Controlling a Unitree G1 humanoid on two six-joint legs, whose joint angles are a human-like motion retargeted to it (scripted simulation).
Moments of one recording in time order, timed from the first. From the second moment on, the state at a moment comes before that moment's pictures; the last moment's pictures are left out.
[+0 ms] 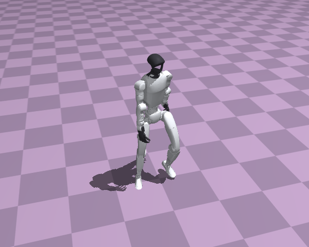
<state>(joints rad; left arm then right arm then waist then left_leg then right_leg) 0.17 0.13 0.16 1.57 0.47 0.01 0.39 -0.28 -0.14 -0.09 1.60 -0.30 -0.07 0.19 0.13 -0.05 0.14 -0.53 0.02 0.12 0.89 0.04 0.16 -0.02 -0.26 -0.40 0.04 0.03 0.08</state>
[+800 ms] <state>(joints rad) -0.24 0.09 -0.14 1.32 0.44 -0.19 -0.01 0.24 -0.22 -0.30 1.70 -0.23 0.17 -0.11 0.06 0.04 0.11 -0.04 0.07 0.29 0.08 -0.09 0.01 -0.17 0.06 -0.39 0.43 0.41 0.26</state>
